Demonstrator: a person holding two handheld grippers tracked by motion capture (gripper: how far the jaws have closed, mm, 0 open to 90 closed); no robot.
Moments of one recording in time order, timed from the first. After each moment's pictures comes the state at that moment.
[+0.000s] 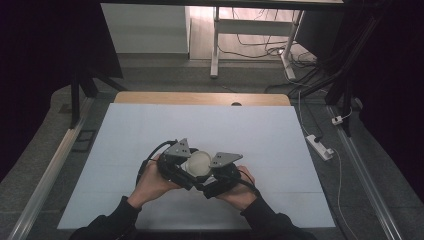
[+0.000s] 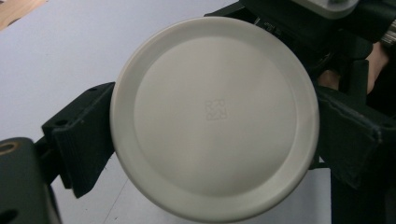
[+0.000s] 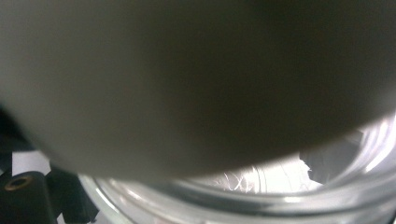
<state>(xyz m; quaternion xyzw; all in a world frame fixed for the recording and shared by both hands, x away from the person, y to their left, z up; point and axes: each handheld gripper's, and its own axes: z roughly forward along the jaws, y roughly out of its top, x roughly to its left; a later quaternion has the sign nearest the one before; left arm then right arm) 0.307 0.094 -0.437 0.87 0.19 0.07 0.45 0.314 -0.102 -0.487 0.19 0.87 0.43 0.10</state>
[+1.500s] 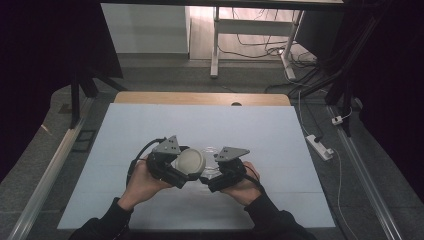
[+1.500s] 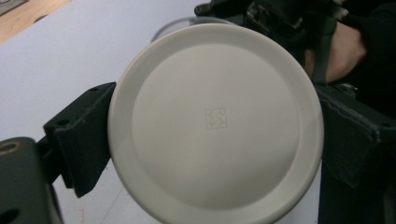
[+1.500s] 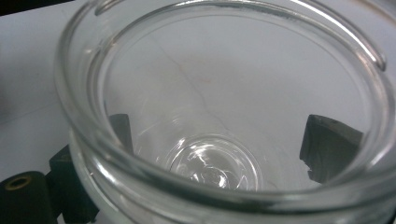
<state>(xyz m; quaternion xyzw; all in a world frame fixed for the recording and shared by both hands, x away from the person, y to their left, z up) 0.297 0.119 -0.424 0.86 0.22 0.08 0.45 0.327 -0.116 -0.479 0.21 0.86 0.44 0.12</state>
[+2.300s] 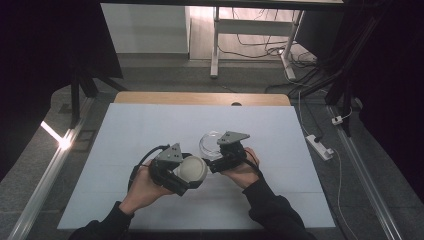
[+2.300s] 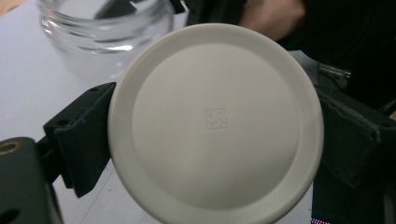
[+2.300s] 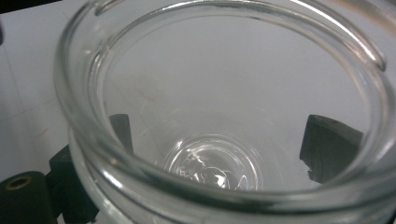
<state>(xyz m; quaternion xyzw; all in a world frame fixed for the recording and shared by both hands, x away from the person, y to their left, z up) 0.290 0.108 -0.441 0.87 0.20 0.06 0.44 0.376 -0.116 -0.479 0.24 0.85 0.44 0.15</state>
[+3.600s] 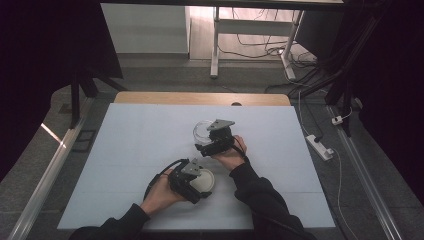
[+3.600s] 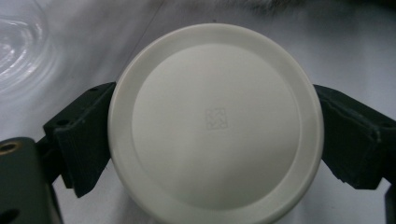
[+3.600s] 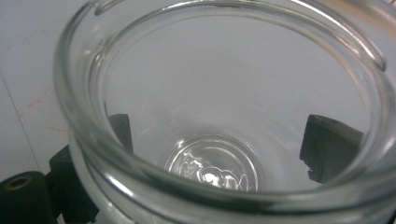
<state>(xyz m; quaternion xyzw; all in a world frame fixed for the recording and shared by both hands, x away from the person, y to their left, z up) 0.313 0.070 -0.524 0.91 0.18 0.06 0.37 0.441 -0.083 -0.510 0.26 0.85 0.42 0.17</state>
